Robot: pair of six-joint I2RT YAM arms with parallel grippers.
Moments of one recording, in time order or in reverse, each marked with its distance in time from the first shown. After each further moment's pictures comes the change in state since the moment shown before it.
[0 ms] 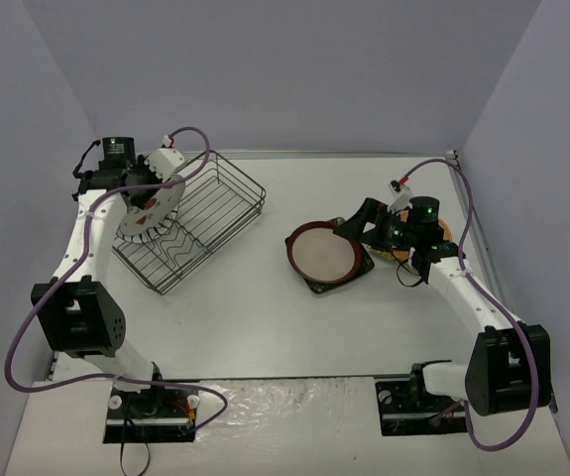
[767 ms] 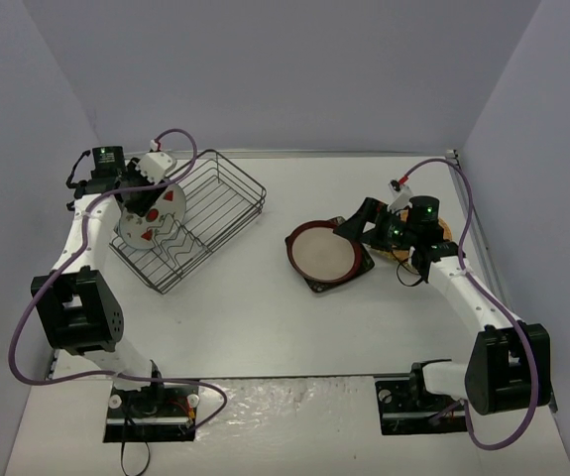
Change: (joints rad) left arm 0.084 0.025 -0.112 0.135 0.112 -0.052; right arm 0.000 0.001 0.000 -0.005 0.002 -0.002
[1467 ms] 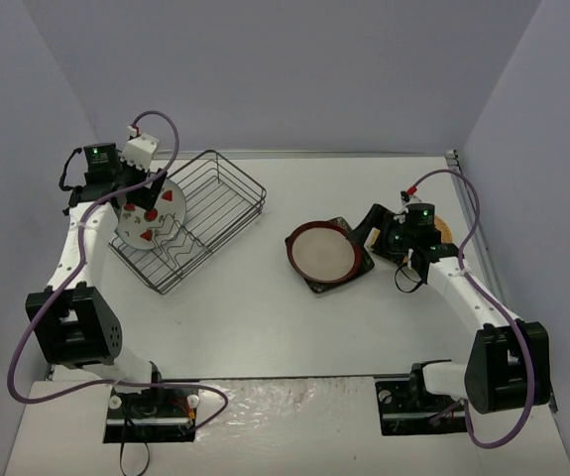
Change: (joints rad) left arm 0.001 -0.067 -0.039 0.134 -0.100 -0.240; right arm 0.000 0.004 -0.013 -0.138 0.274 0.050
